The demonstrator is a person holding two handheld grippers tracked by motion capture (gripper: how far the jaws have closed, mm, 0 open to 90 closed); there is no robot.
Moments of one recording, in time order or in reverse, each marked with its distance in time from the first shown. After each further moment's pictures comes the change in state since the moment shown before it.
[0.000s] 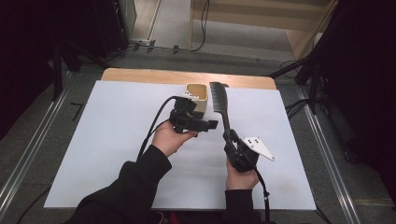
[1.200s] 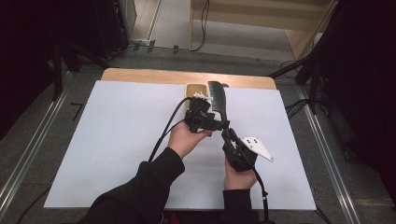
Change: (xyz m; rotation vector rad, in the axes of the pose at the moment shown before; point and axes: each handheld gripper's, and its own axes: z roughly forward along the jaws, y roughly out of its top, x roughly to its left) left arm -0.010 0.006 0.040 0.017 0.000 -0.047; right arm 0.004 0.001 0.001 -0.025 0.003 0.011
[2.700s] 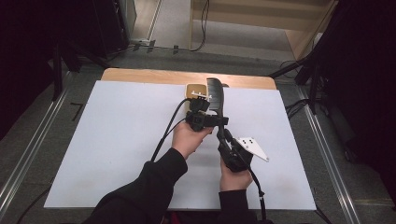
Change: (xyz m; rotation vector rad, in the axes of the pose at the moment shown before) left arm 0.010 -0.001 0.010 -0.016 -0.064 -0.123; right arm 0.010 -0.004 0.003 0.011 0.034 0.022
